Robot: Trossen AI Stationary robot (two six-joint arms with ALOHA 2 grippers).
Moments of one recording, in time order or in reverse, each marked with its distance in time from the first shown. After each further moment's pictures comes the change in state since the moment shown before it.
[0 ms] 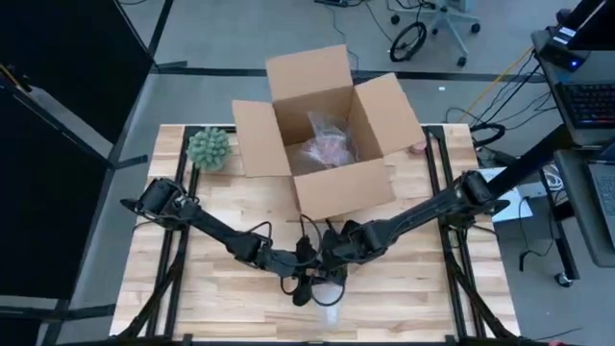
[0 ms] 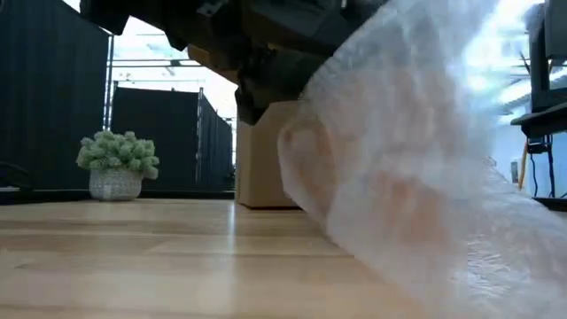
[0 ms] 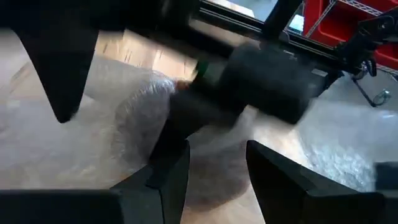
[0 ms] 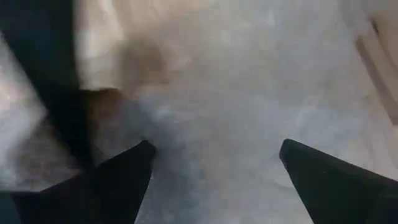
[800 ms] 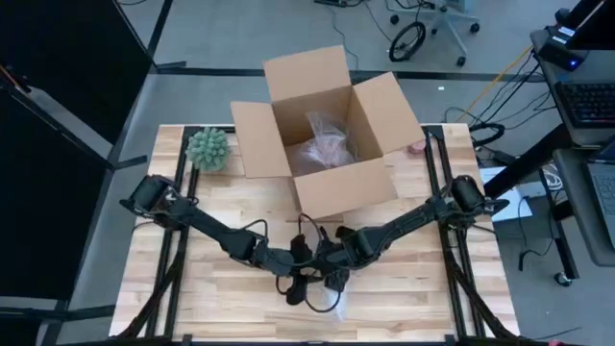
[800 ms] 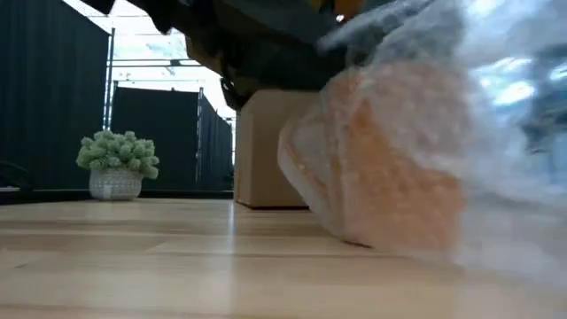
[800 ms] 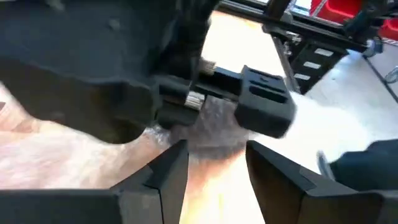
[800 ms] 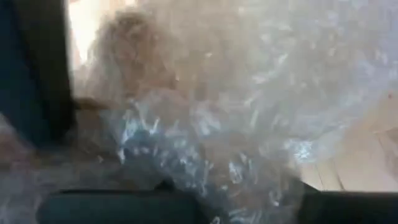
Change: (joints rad) left arm -0.018 -0.119 -0.007 -0.155 -0.006 0.038; right arm 0.028 0.075 -0.005 0.110 -0.049 -0.147
